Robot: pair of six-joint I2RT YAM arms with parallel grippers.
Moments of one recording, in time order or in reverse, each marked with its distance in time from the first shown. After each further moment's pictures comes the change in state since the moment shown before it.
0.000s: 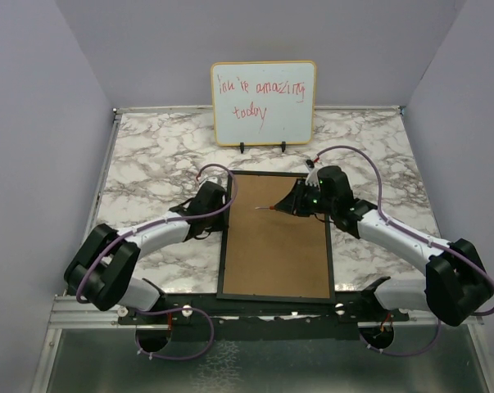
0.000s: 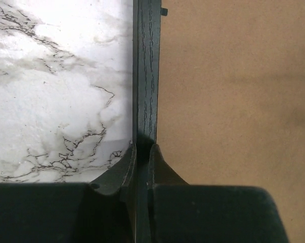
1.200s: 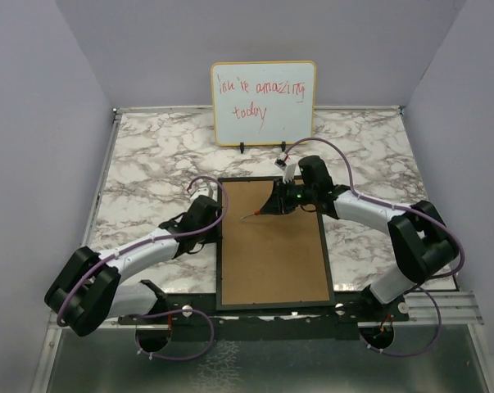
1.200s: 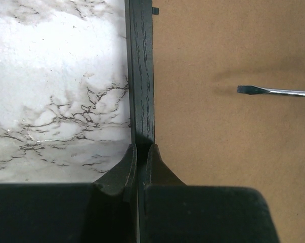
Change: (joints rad) left arm -0.051 -0.198 -0.163 0.008 -0.069 -0.060; right arm -0.008 0.305 0.152 0.058 -0.295 -0.316
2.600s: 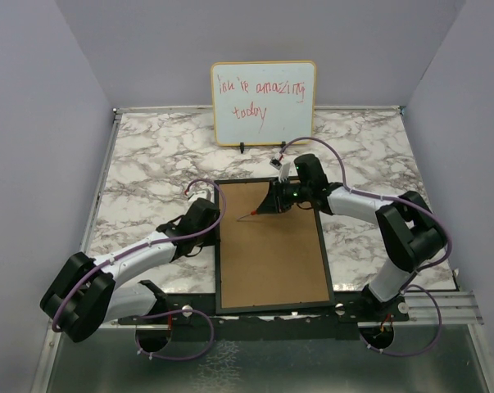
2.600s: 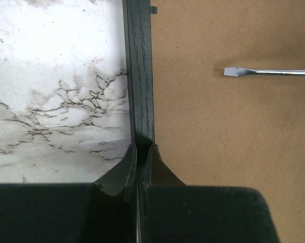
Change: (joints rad) left arm -0.011 -0.050 -0.022 -0.041 -0.014 -0.015; right arm -0.008 0.114 0.048 0.049 -0.082 -0.043
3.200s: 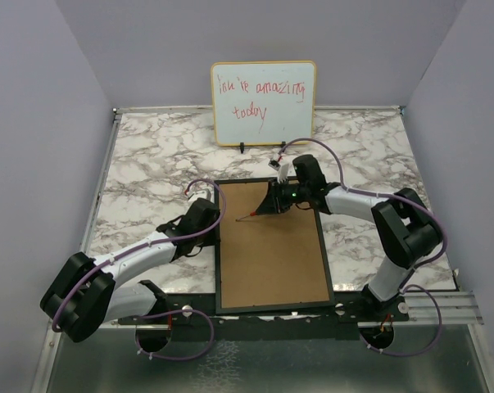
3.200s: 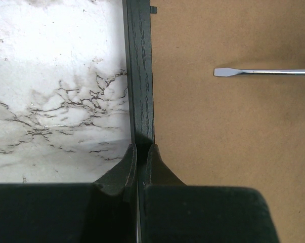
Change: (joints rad) left arm 0.000 0.000 0.000 0.000 0.000 0.000; right arm 0.000 0.030 0.004 0.011 -0.008 -0.001
